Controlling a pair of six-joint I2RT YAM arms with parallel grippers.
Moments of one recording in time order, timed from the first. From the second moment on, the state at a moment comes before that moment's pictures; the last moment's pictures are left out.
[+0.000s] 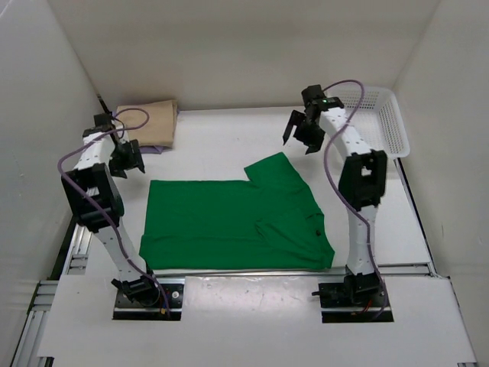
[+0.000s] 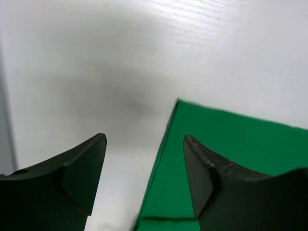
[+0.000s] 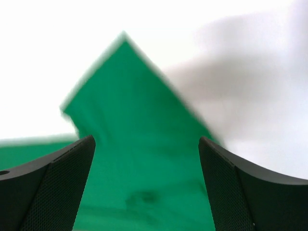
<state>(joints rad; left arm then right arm) 0.29 1.91 1.58 -0.86 0.10 0.00 0.26 2.16 2.04 -1.04 -0.07 0.56</state>
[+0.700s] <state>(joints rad) 0.22 2.12 1.63 -0.76 0.13 0.00 0.35 2.49 2.20 -0.87 -0.05 0.75</state>
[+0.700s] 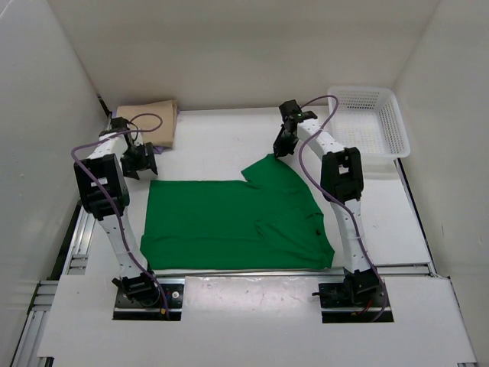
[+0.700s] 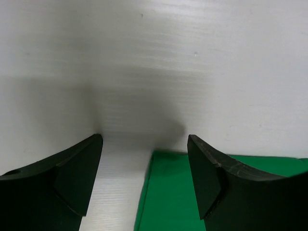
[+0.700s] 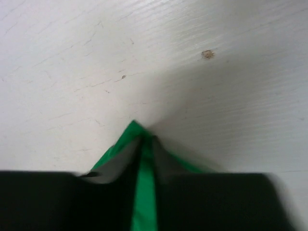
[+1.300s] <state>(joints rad) 0.19 2.09 1.55 -0.75 0.21 0.00 0.35 2.39 2.03 -0.85 -0.06 0.71</state>
